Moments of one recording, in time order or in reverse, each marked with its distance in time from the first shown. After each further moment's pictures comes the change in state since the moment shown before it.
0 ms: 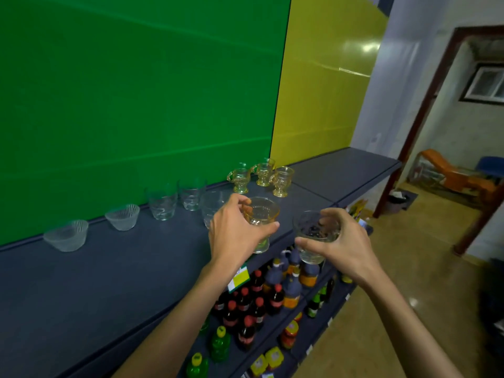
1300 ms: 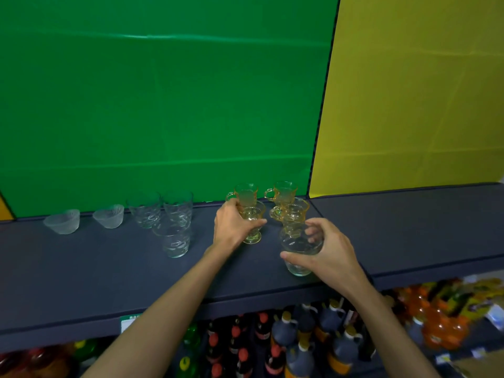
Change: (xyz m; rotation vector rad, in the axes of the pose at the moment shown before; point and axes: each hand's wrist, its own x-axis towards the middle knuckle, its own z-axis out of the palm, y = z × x) left_hand 0.184 -0.023 0.193 0.349 0.322 -0.339; right_hand 0.262 0.147 0.035 0.313 -0.472 -0.307
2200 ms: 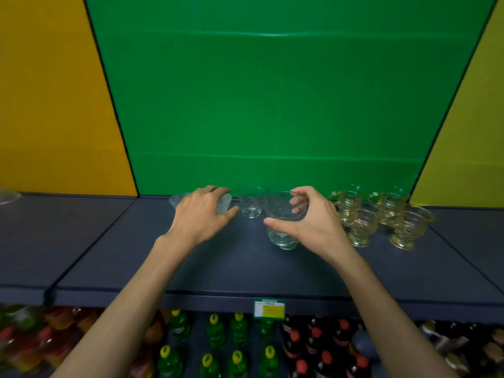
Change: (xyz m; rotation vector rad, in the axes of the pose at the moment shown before) left_hand -0.030 -0.142 -0.282 0.618 0.048 0.162; right_hand 0.007 -0.200 0.178 0.058 -0.135 -0.191
